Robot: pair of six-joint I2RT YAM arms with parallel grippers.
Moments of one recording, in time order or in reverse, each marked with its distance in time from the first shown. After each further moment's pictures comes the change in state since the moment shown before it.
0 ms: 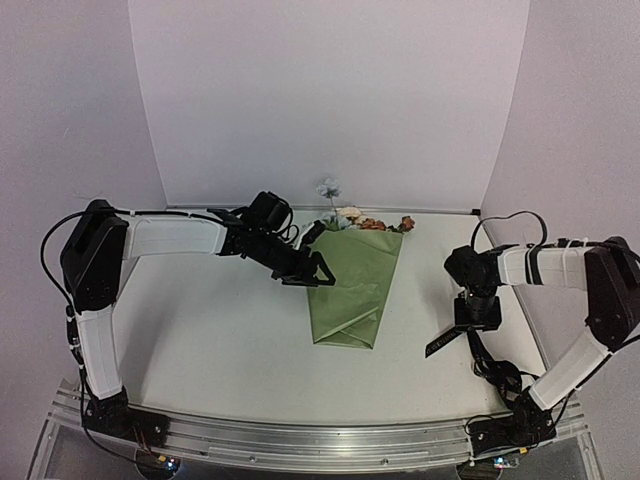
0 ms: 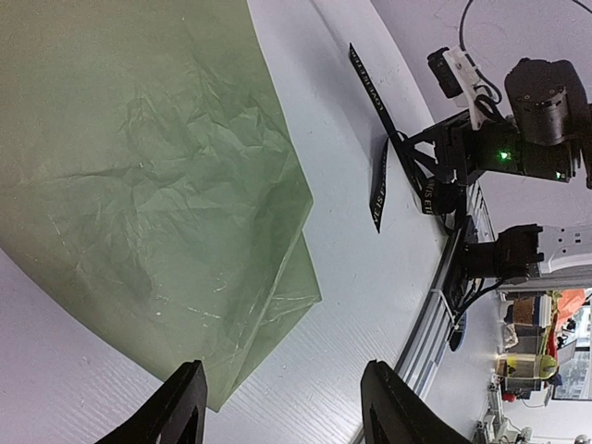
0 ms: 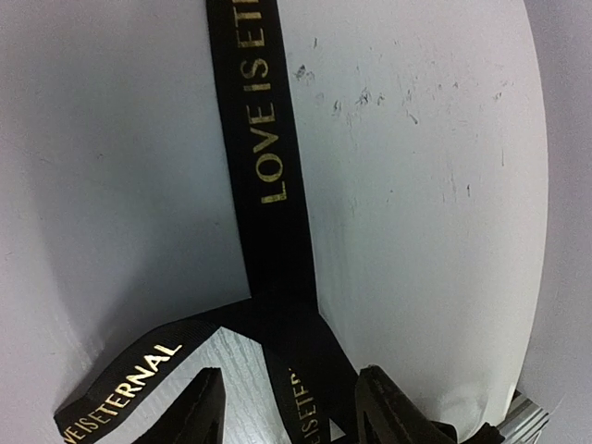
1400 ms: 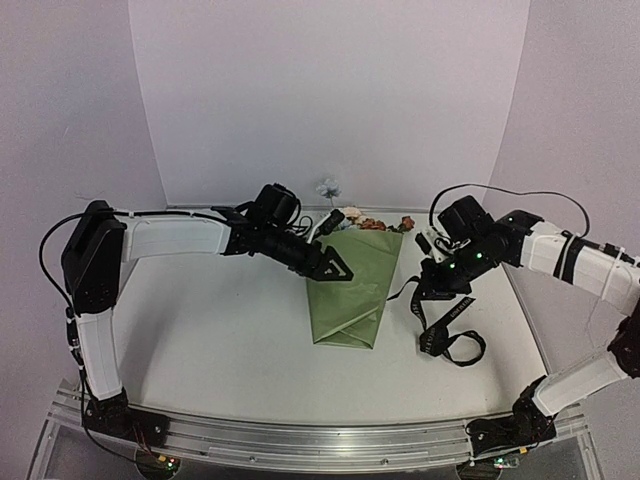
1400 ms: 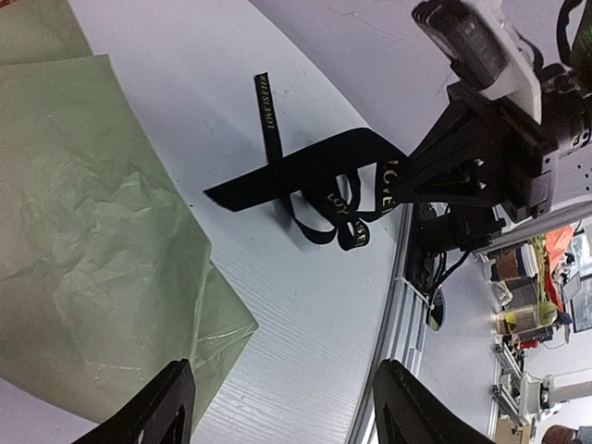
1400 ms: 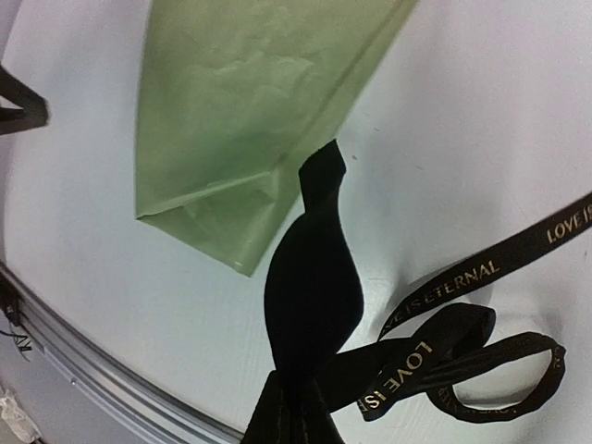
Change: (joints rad) left arm -0.038 -0.006 0.038 0.101 0.112 0.109; right arm 0.202 -0.191 0.244 -0.021 -0.515 -0.126
